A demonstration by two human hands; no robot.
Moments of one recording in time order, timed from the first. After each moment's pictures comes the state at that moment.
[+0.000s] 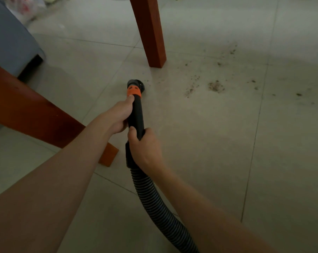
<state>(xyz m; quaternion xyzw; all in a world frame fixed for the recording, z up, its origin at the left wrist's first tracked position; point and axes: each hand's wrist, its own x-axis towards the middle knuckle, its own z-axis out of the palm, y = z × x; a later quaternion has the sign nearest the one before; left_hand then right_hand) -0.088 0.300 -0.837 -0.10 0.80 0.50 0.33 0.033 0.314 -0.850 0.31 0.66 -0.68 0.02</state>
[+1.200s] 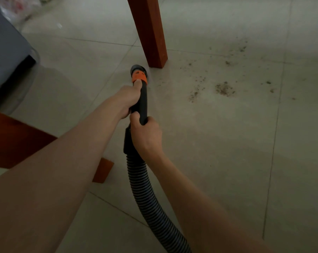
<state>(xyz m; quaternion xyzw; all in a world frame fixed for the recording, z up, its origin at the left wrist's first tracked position) -0.145 0.354 -0.857 -0.03 0.87 0.41 0.28 -0.026 0.350 -0.868 0.33 0.58 -0.74 -0.03</state>
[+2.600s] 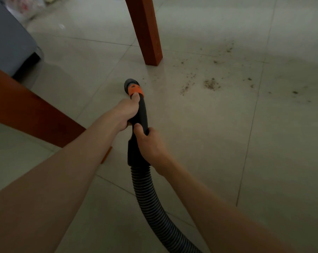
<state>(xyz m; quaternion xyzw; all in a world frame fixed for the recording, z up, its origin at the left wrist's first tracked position) -0.072 0.324 -0.852 -0.06 0.87 0.40 0.29 0.047 0.340 -0.863 0.29 0.63 -0.72 0.06</state>
